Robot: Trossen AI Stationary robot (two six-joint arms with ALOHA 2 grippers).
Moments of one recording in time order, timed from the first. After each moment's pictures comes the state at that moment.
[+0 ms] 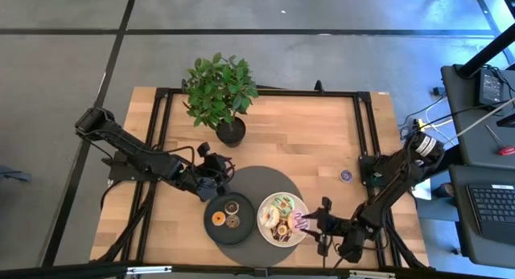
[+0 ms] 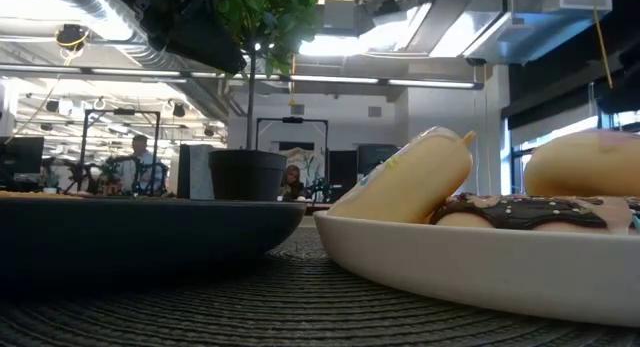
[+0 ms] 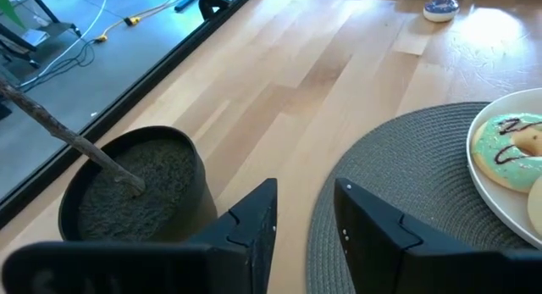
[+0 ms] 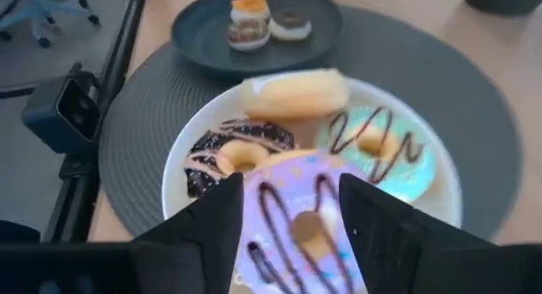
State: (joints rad) left arm -0.44 1.35 0.89 -0.41 -0.87 -0.58; right arm 0.97 1.67 0.79 0.00 0.88 0.86
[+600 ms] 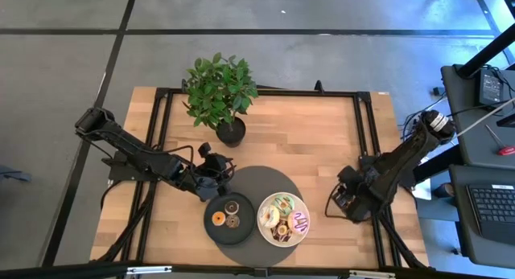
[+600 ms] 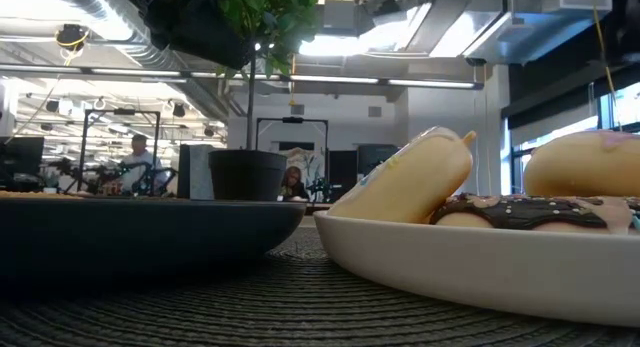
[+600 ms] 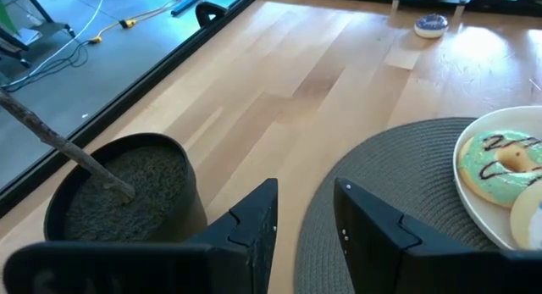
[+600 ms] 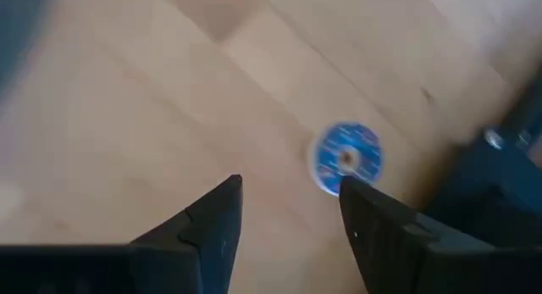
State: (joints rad) left arm -0.44 1.35 0.89 -0.36 -0.87 -0.58; right arm 0.83 1.33 0.79 -1.22 0.36 1.70
